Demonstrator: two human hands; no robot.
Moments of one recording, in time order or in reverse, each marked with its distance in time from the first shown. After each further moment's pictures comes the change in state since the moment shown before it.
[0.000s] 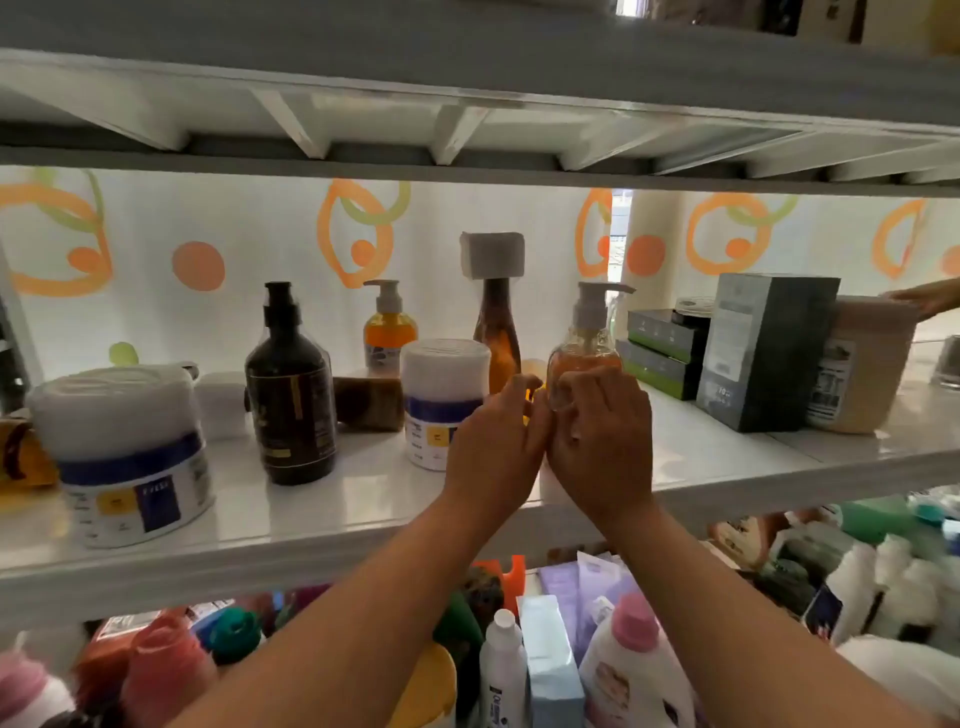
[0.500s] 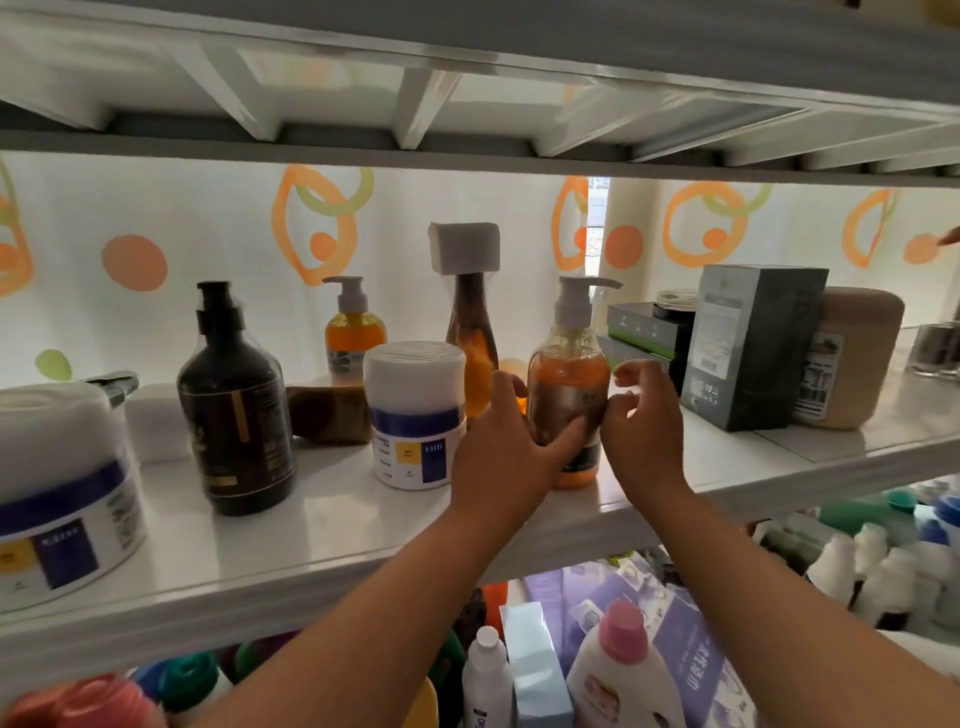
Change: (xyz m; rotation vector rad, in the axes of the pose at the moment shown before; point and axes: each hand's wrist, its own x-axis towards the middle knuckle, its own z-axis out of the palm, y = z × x) left_hand 0.017 0.001 0.028 -0.119 -0.038 -0.104; right_hand 0.009 0.053 0.006 0.218 -0.201 0.708
